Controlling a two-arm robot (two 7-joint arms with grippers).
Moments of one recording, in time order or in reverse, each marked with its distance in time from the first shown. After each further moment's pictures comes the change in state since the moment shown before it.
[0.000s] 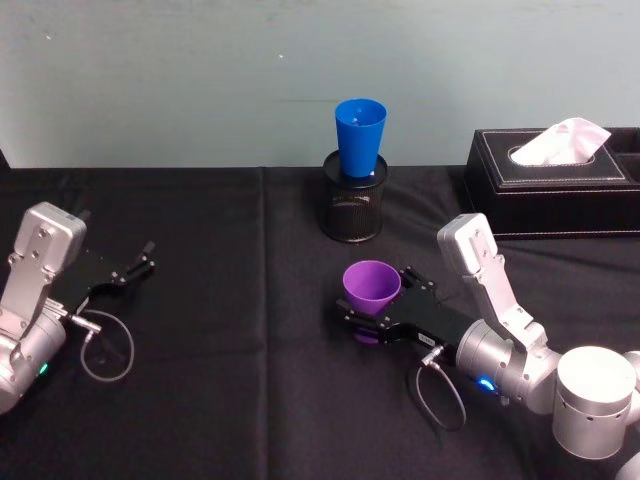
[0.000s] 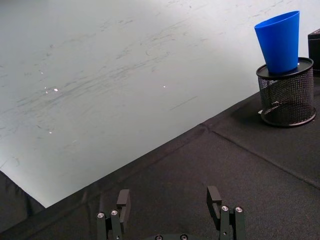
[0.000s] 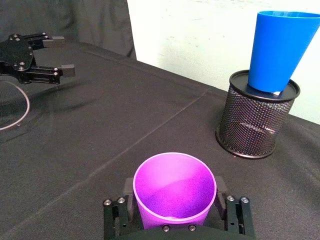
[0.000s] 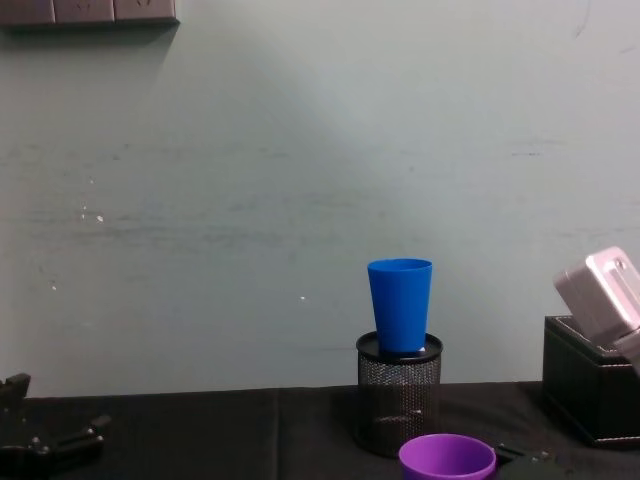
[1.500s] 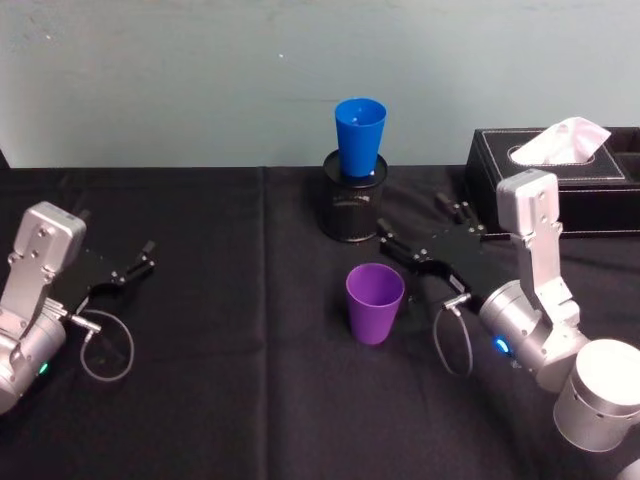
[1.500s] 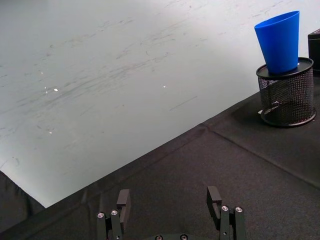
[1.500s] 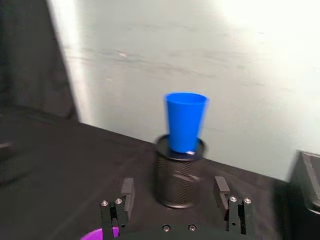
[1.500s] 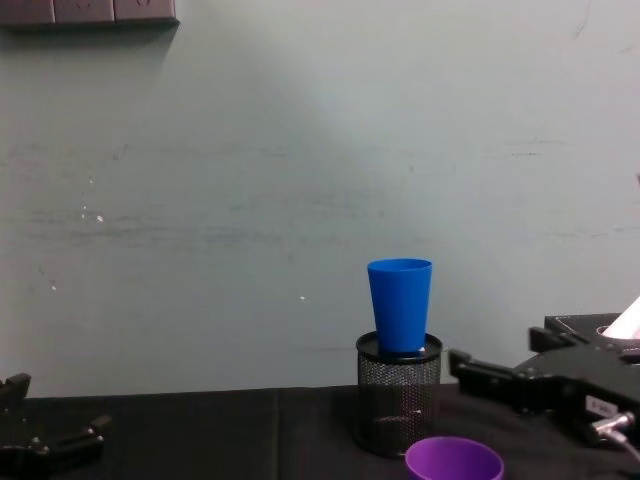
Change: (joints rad) left arm 0.000 0.000 0.000 0.000 0.000 0.000 0.000; right arm -0.072 -0.089 0.146 -0.102 -0.058 -0.100 -0.188
